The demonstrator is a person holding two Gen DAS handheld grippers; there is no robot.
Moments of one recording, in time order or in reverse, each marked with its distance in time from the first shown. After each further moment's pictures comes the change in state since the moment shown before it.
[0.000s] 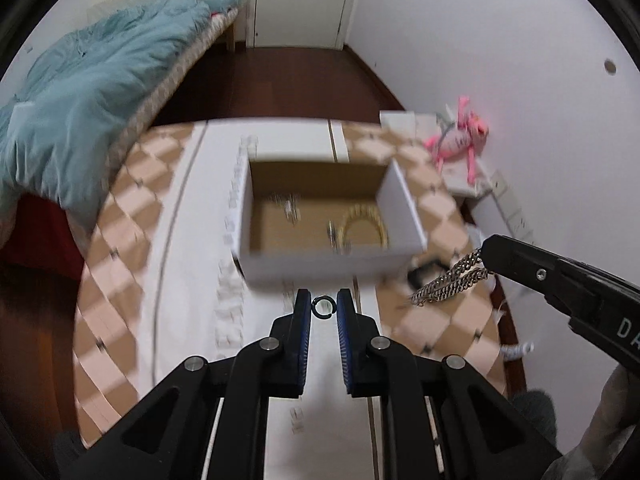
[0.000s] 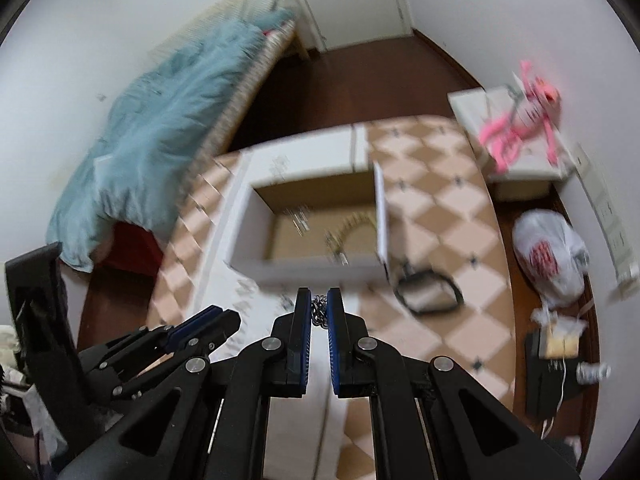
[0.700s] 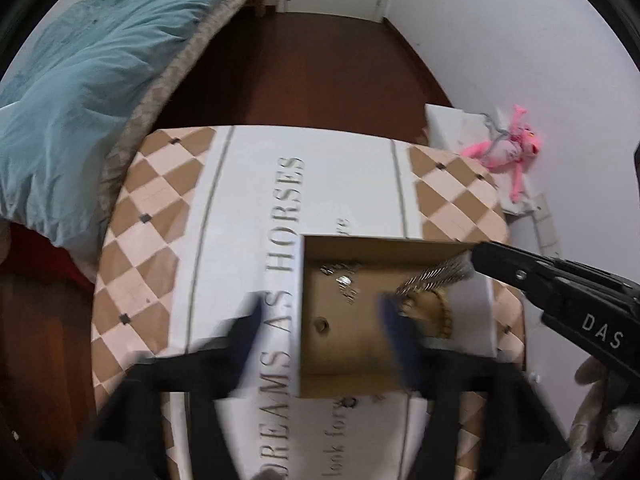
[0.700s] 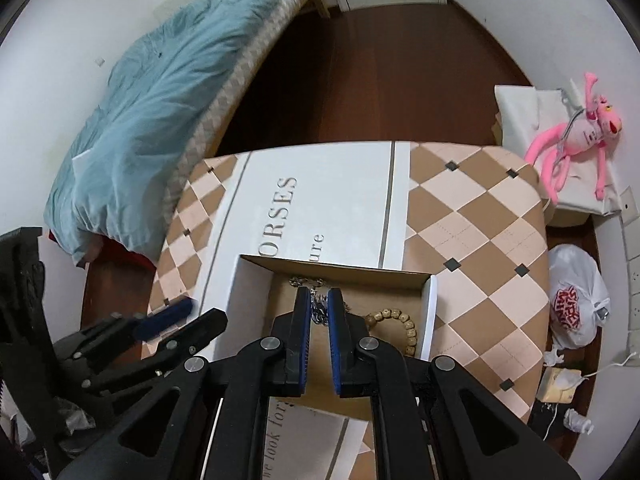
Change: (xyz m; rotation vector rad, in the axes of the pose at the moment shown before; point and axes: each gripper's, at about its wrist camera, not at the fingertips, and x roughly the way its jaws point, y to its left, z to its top) left arm 0.072 0.056 0.092 -0.095 0.136 0.082; right arm 0.134 -0.004 0.117 -0.047 0.221 0.005
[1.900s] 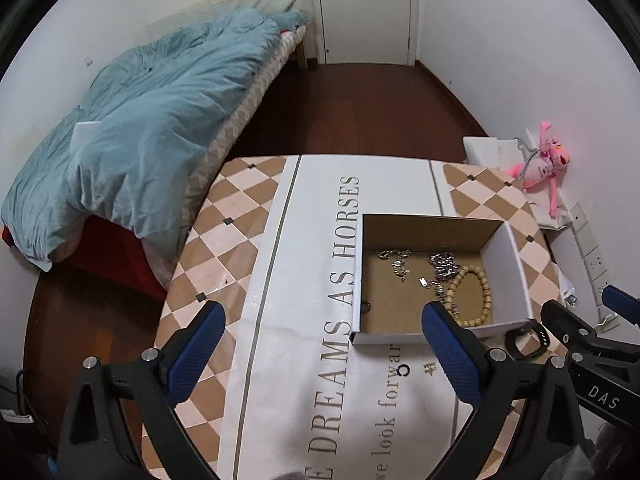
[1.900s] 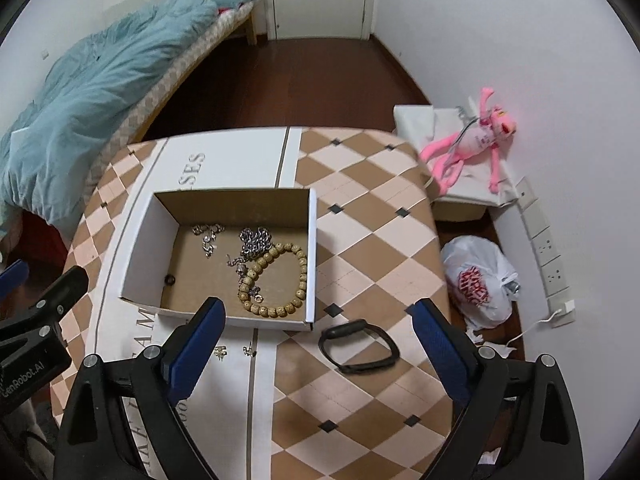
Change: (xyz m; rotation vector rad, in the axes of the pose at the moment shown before) left arm -0.058 0.001 -0.069 0.038 -0.207 0.206; right arm -0.055 0.005 -0.110 0.011 -0.175 -0.380
